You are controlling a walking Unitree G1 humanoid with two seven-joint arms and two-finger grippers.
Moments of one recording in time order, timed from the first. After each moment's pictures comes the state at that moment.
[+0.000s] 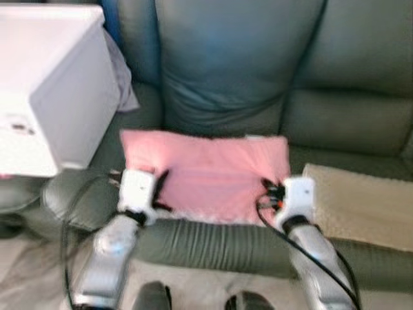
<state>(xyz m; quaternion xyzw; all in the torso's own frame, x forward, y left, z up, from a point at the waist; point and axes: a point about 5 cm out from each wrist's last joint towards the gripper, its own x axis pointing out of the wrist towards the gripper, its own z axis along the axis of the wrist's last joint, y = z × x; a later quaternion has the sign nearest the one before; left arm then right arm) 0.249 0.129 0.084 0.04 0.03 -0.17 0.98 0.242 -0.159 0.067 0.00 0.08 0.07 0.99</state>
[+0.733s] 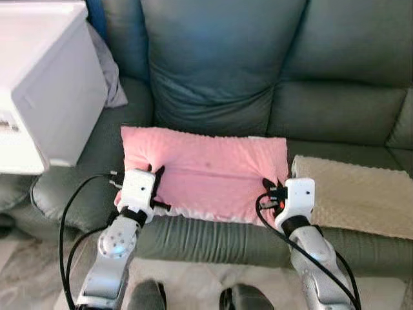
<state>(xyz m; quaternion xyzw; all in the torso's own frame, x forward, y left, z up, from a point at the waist) 0.250 0.139 0.086 0.08 0.00 -0.12 0.99 0.243 -0.154 0.069 0.00 0.07 0.07 0.99</state>
